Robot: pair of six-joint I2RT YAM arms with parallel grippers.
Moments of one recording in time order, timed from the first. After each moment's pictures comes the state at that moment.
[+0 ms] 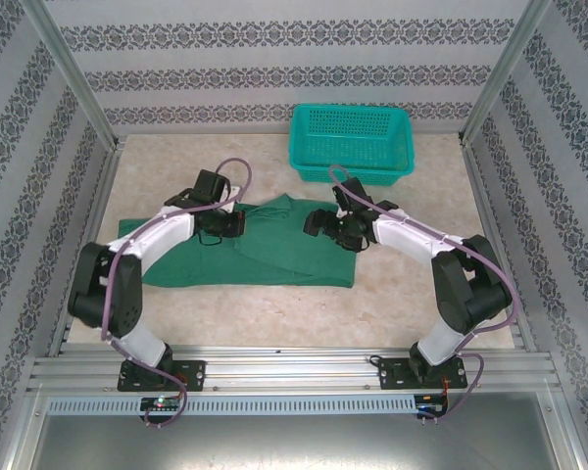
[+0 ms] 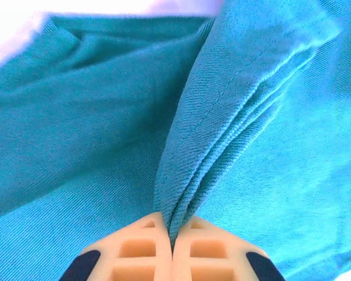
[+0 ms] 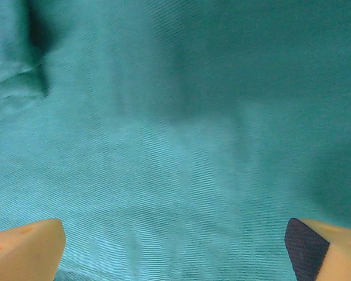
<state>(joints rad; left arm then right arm) -0.29 1.60 1.11 -0.55 0.22 -0.20 0.45 1.66 1.07 -0.47 -0.22 0.76</state>
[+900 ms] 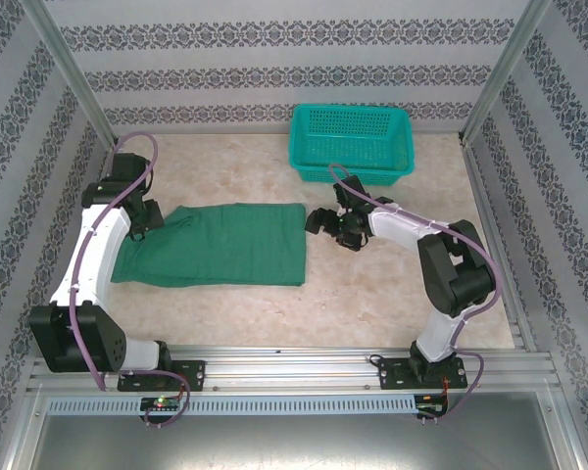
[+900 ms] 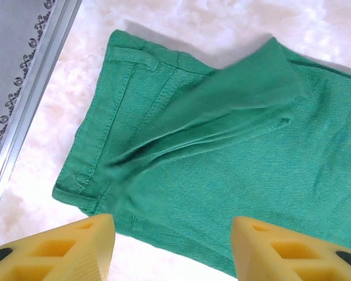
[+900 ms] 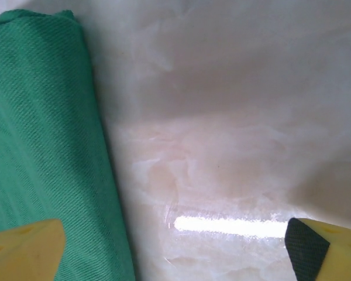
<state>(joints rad) 0.08 1.37 1.30 -1.10 -0.23 -0.32 0.41 1.79 1.11 -0.44 -0.26 0.75</state>
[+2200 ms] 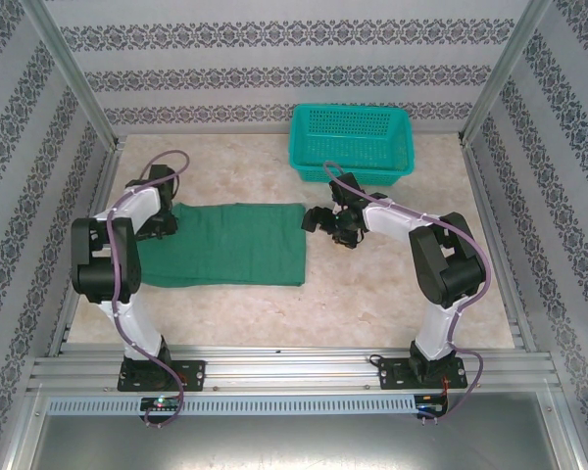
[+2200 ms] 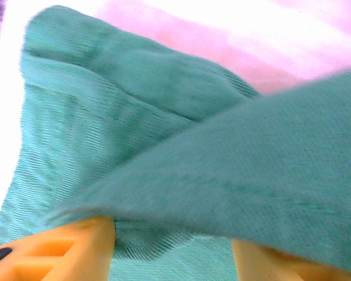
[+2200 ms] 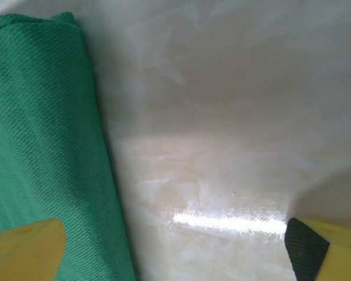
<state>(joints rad) 0.11 1.84 1.27 -0.83 -0.42 -0.36 0.41 1.86 1.17 -0.45 -0.28 0.73</state>
